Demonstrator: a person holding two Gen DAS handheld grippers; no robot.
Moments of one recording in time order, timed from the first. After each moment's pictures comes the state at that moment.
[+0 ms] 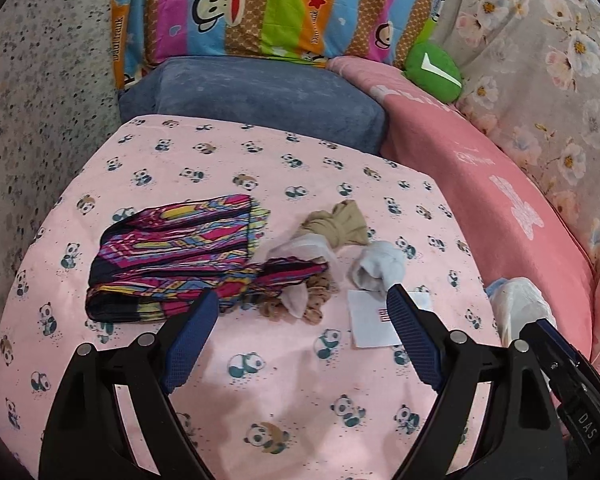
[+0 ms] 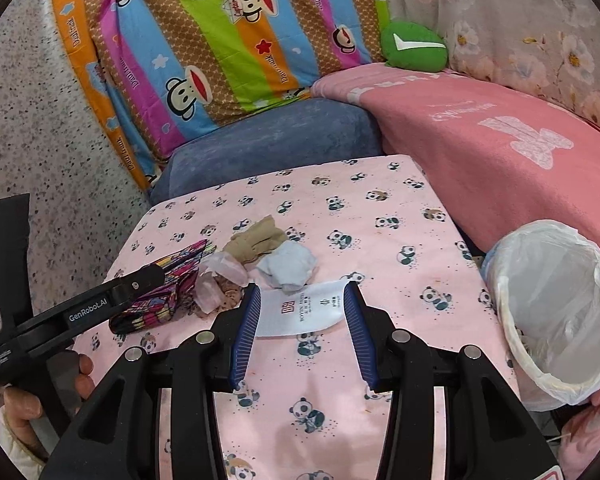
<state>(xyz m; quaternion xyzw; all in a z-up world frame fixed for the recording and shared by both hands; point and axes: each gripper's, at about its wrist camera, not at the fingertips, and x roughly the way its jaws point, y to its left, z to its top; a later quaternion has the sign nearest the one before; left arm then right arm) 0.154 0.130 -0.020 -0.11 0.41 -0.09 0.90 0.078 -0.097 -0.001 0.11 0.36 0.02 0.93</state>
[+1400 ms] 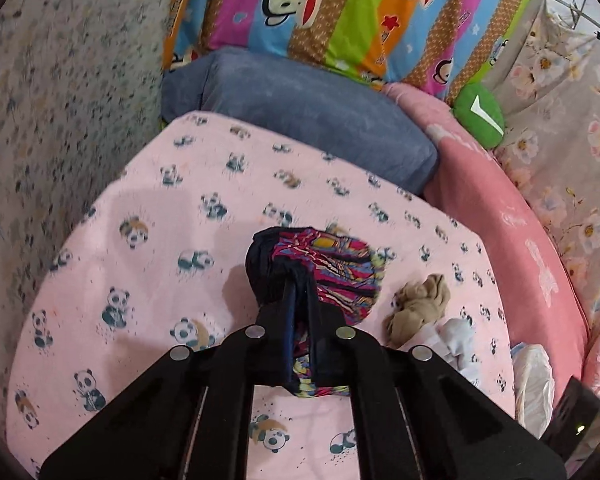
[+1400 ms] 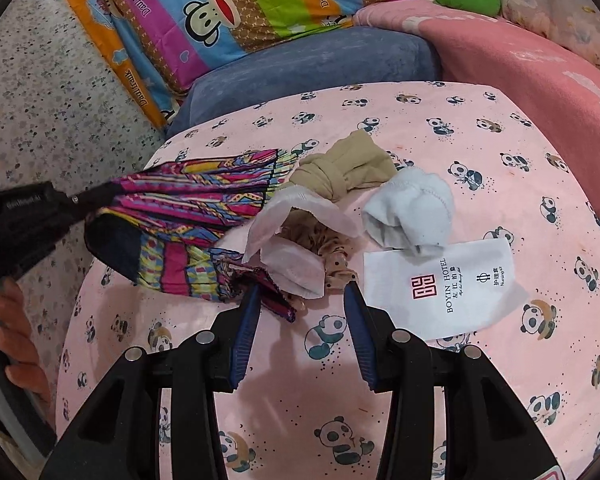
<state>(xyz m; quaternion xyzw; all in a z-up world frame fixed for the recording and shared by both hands) 0.228 0.234 -0.031 -0.18 0.41 -0.05 0.89 0.167 -0.001 -0.089 0.11 0.46 0.07 0.88</state>
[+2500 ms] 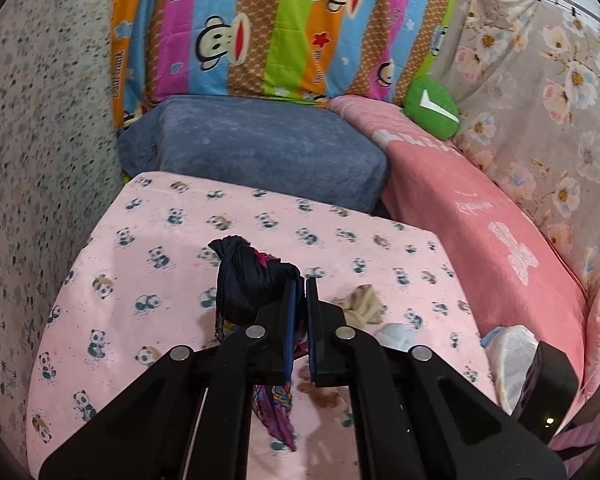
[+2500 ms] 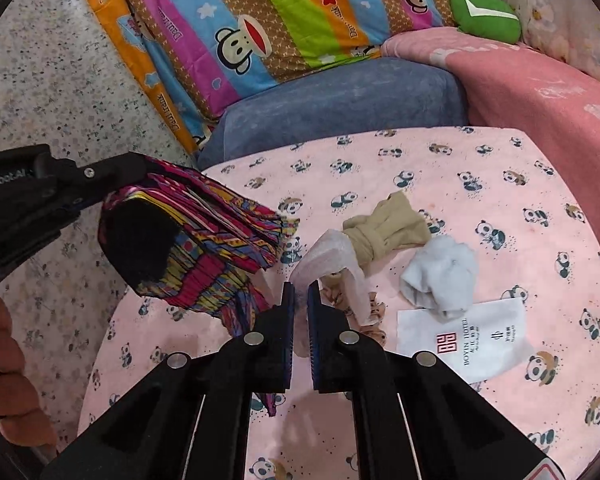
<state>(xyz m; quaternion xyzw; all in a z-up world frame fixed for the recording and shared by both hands) 0.207 0.165 0.037 -0.12 0.36 -0.12 0.92 0.175 0.004 -0.042 0.13 0.40 0.11 0.90</state>
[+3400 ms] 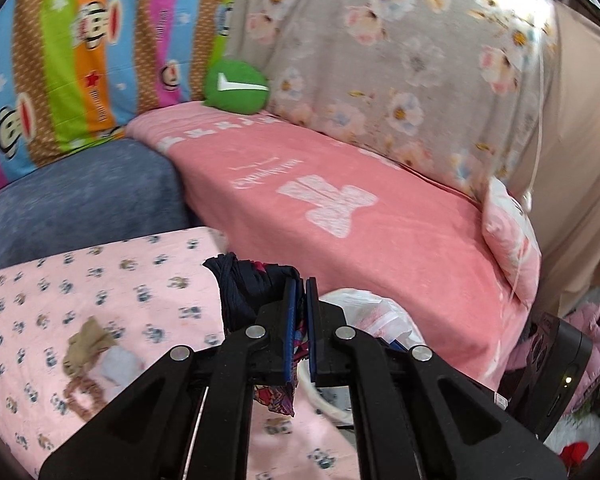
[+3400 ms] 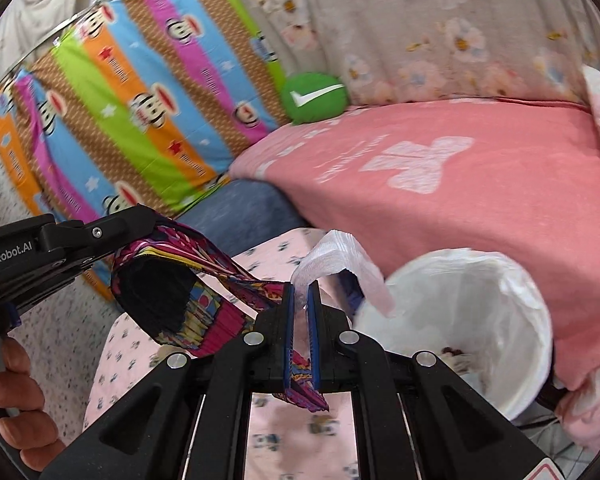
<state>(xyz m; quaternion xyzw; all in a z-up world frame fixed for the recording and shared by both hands) 0.113 -0.141 0.119 0.01 0.32 -0.37 0.87 0.023 -0.284 0.046 0.24 0.25 -0.11 0.93</state>
